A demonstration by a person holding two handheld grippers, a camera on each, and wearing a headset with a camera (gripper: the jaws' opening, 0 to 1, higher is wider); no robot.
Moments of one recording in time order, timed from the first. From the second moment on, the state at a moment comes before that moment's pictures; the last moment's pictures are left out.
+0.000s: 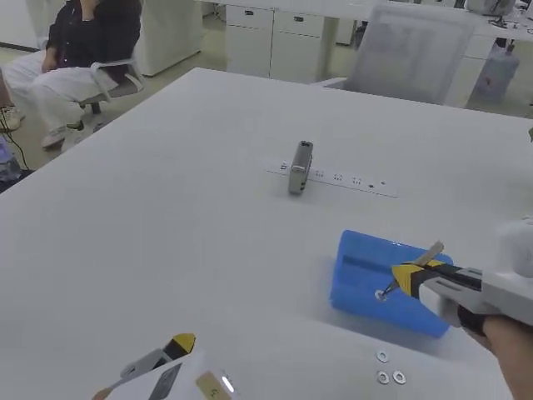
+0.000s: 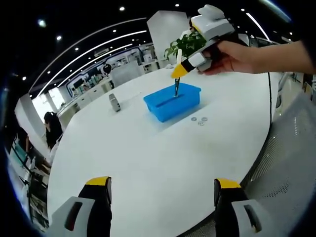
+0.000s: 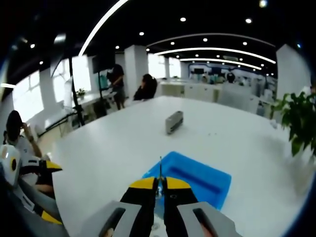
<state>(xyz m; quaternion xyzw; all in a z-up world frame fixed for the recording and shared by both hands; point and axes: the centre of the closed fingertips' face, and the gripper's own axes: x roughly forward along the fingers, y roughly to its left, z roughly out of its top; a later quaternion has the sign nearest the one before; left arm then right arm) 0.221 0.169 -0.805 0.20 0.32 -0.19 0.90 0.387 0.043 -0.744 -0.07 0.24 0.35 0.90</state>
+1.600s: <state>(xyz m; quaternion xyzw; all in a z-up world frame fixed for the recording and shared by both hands) 0.221 0.173 -0.806 0.20 0.33 -0.18 0.90 0.426 0.044 -0.784 -0.06 0.27 0.33 0.90</state>
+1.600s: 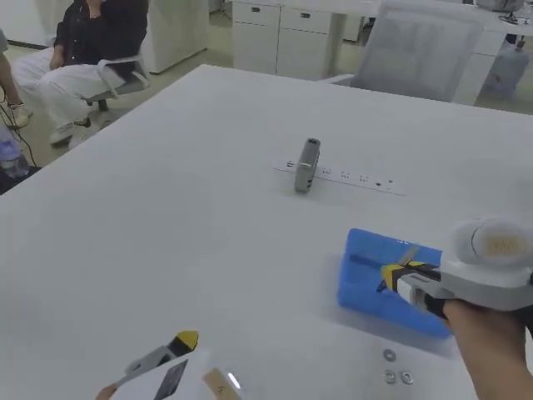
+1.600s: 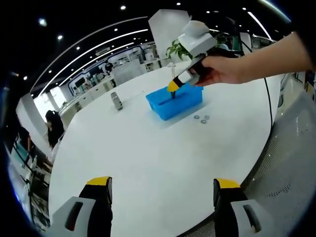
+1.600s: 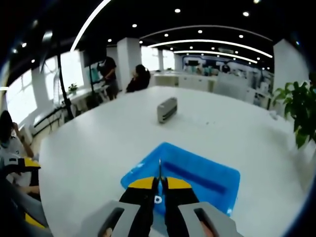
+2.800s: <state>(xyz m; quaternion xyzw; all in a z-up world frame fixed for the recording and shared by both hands) 0.221 0.172 -0.808 0.21 0.33 -0.19 0.90 0.355 0.019 -0.808 -0.08 0.30 0.34 0.89</state>
